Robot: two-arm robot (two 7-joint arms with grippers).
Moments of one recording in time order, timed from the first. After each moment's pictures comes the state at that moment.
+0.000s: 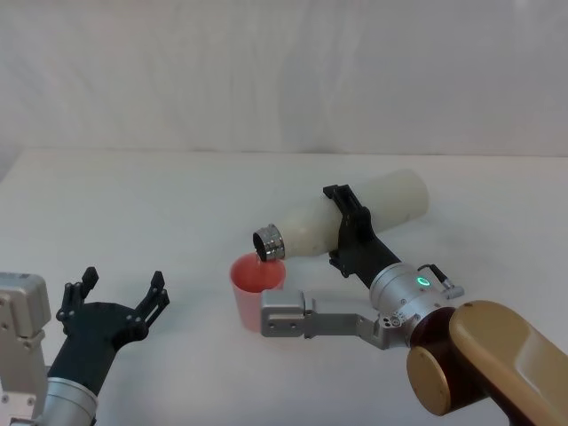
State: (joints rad) left arm 0.27 0.24 0.04 -1.85 -0.25 -0.02 -0.02; right arm 0.39 0.22 -0.70 -1.46 -1.09 0.21 0.14
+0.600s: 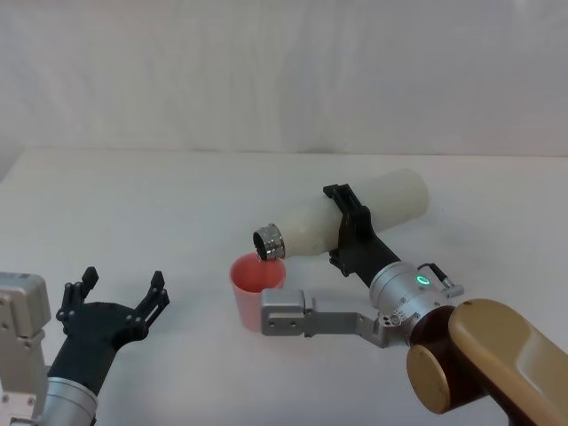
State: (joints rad) left arm 0.27 0.24 0.04 -1.85 -0.25 -0.02 -0.02; right arm 0.40 0.22 -0.71 -1.45 -1.09 0.21 0.14
